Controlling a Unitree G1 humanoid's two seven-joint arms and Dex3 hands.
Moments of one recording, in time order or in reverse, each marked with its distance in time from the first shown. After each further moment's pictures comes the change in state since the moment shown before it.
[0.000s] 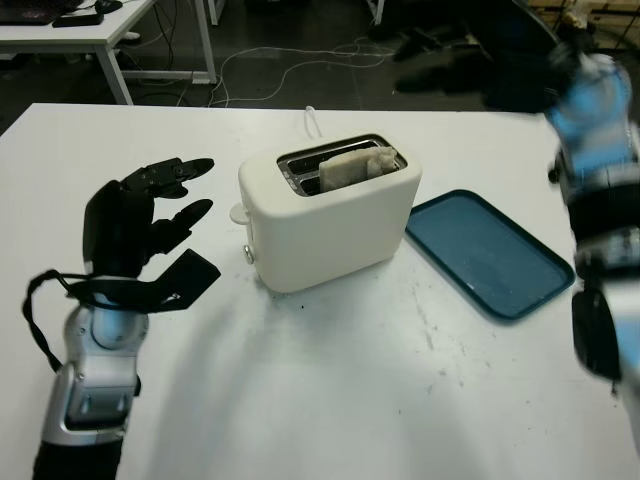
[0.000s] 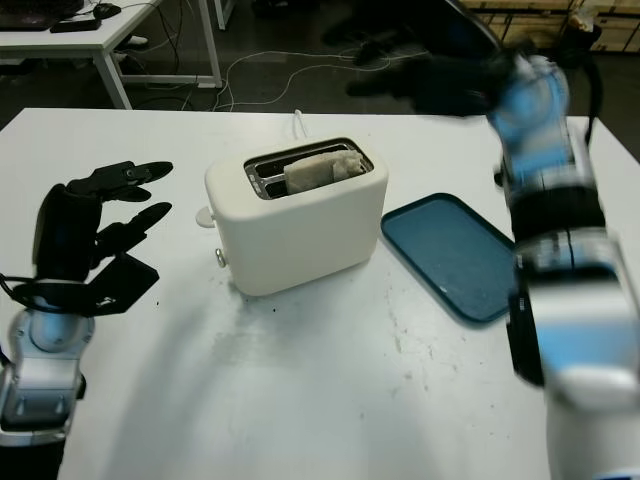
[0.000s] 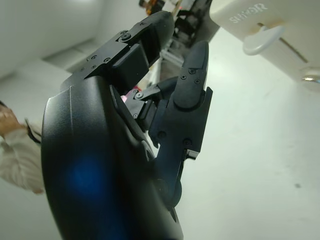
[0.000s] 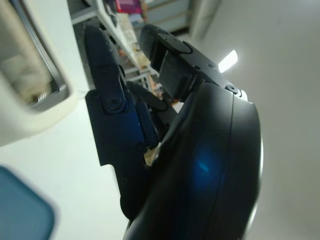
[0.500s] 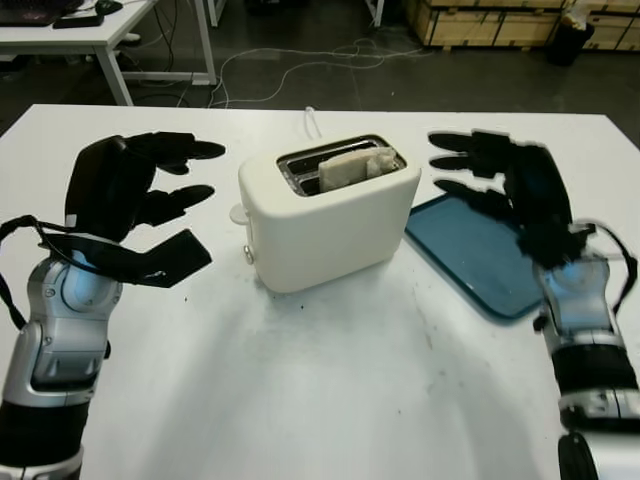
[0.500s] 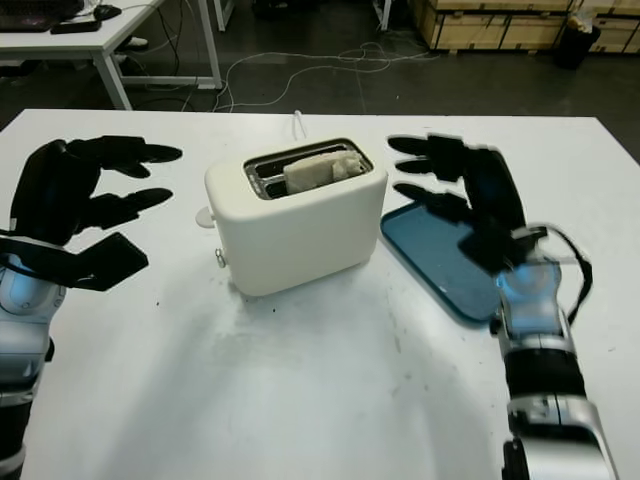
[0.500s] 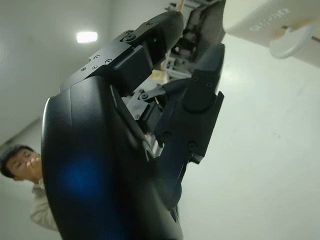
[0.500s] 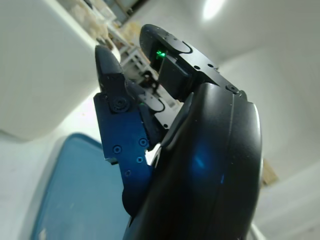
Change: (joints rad) left arm -0.122 0.141 0.001 0.087 -0.014 -0.114 -0.097; right arm 0.480 0.131 -0.127 -0.246 0.099 -0.043 -0.196
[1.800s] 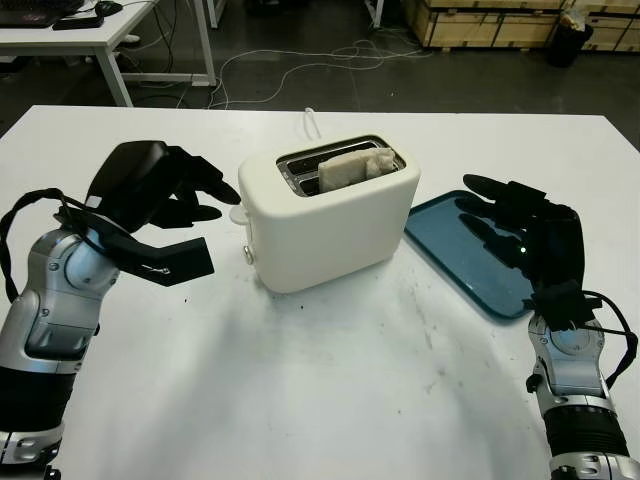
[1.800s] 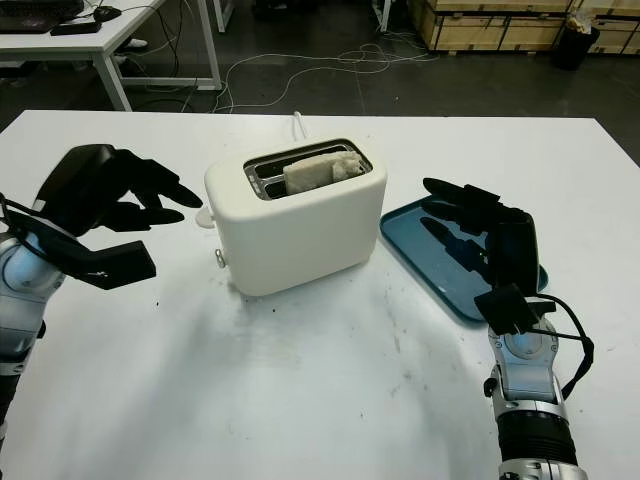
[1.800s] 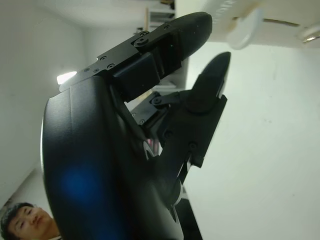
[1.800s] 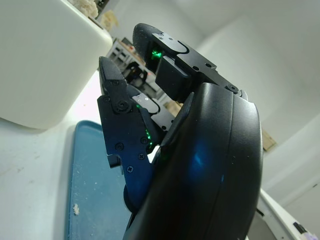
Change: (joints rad) left arm -0.063 0.081 -0.091 0.135 0.037 -0.072 -0.134; right arm 0.100 0.064 -0.032 -0.010 0.027 -0.045 -0.085
